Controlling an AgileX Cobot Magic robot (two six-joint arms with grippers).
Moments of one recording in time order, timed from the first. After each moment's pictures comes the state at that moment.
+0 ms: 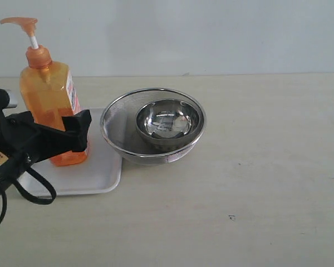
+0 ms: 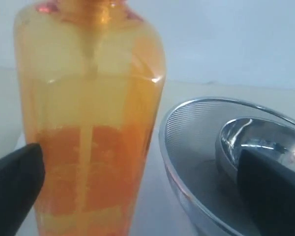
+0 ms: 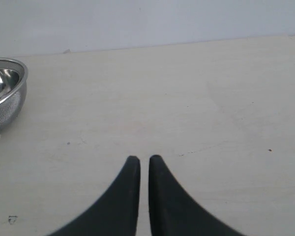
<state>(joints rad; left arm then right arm) -0.54 1.61 -0.36 -0.47 -0.95 0.05 0.07 0.02 0.00 -0.03 0.34 0.13</state>
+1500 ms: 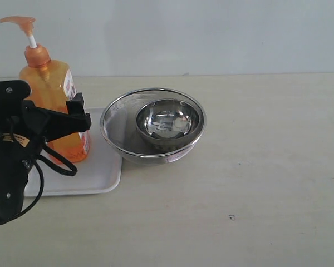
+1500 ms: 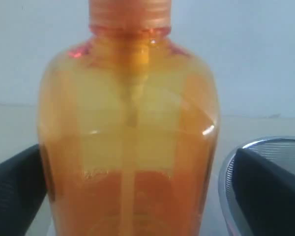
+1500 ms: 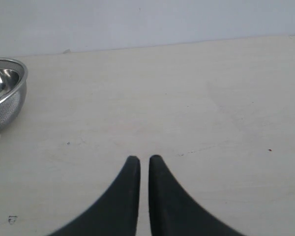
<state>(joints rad) -0.54 1.80 -0.50 -0.65 -1.14 0.19 0.07 0.02 0.00 -0.03 0.34 0.13</state>
